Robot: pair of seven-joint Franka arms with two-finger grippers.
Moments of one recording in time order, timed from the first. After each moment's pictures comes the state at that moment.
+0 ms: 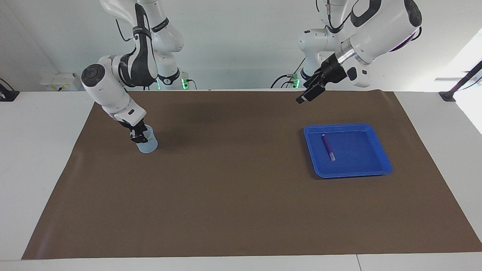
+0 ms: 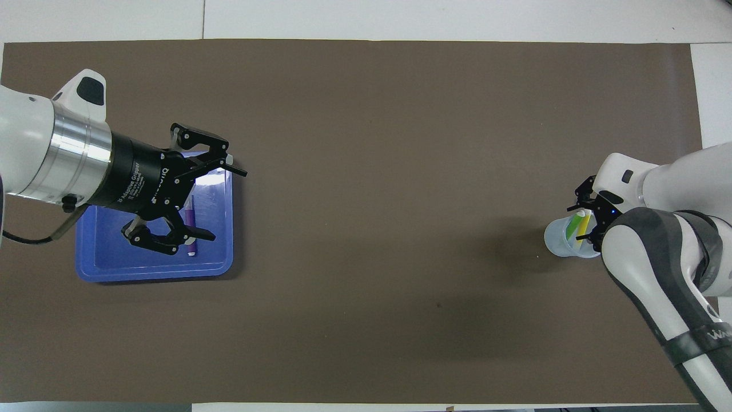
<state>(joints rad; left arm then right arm) -0.04 -0.04 -0.23 -1.68 -0.55 1.61 -1.20 -0.26 -0.03 0.22 -2.20 0.09 2.08 -1.85</state>
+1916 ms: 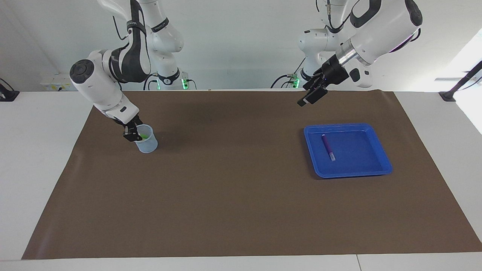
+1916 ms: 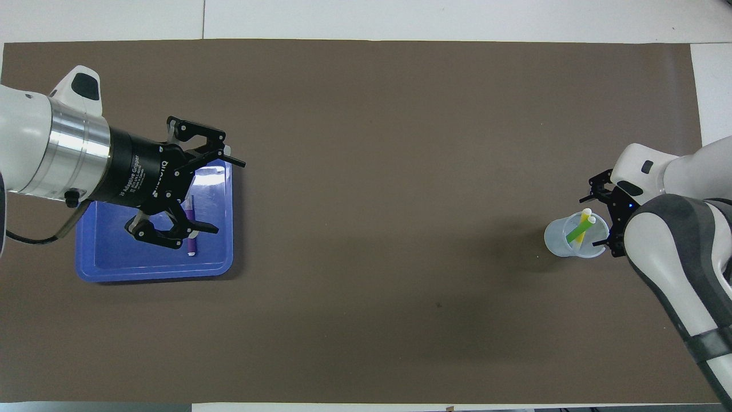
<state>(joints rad) -0.04 -0.04 -0.23 -1.69 -0.55 1.66 -1.26 -0.28 -0.03 0.21 -2.13 0.09 1.97 -1.84</state>
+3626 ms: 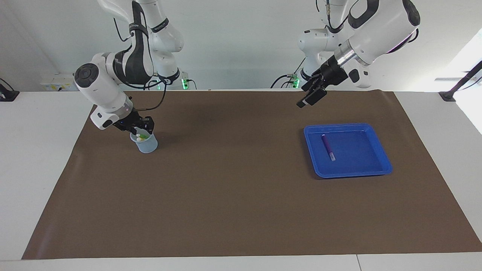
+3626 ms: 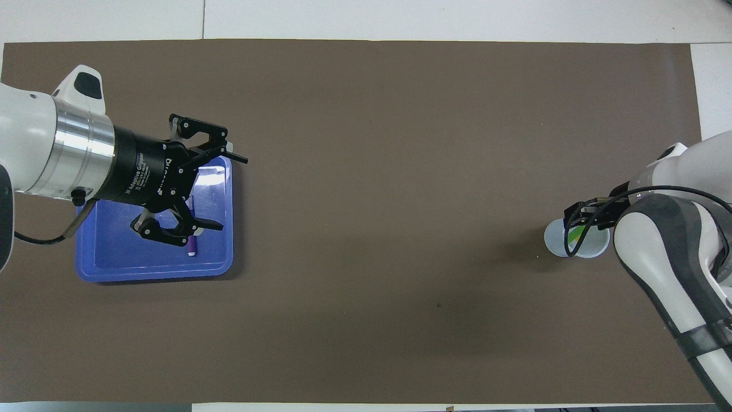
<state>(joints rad) -0.05 -0.04 -0.23 -1.70 -0.55 1.69 -1.29 -0.27 -0.01 0.22 -2.13 0.09 1.96 -0.07</state>
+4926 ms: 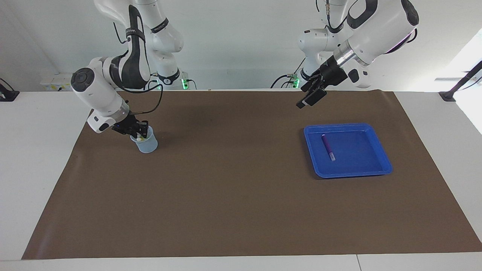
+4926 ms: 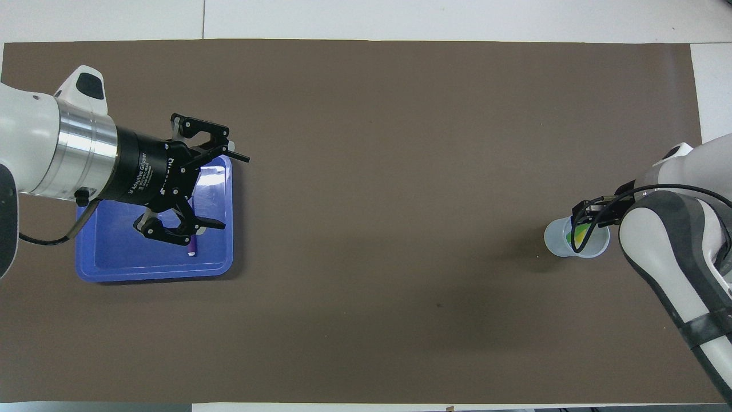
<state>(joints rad) -0.05 -0.04 -0.23 -1.71 -0.56 1.70 -1.29 -0.29 0.01 0.21 -2.13 0.09 2.00 -0.09</state>
